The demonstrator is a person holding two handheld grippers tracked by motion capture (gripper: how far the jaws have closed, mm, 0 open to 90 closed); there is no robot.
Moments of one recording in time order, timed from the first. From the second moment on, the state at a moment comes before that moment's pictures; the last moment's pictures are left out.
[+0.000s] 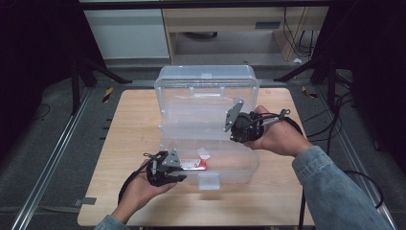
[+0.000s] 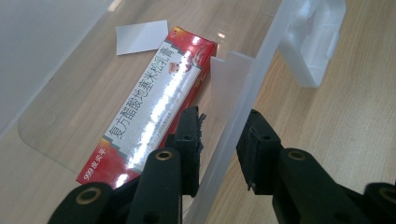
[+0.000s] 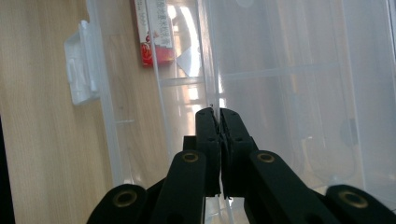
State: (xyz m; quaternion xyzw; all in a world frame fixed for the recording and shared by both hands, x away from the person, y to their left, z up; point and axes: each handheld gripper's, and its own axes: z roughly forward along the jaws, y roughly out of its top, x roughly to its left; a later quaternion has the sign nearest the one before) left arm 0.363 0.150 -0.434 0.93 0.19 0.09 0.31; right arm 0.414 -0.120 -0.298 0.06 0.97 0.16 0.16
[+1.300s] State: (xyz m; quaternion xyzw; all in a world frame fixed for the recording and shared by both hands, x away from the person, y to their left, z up) left arm 0.337 0.178 -0.356 0.86 0.22 0.14 0.44; right arm 0.408 -0.124 -0.302 0.06 0.97 0.18 0.15
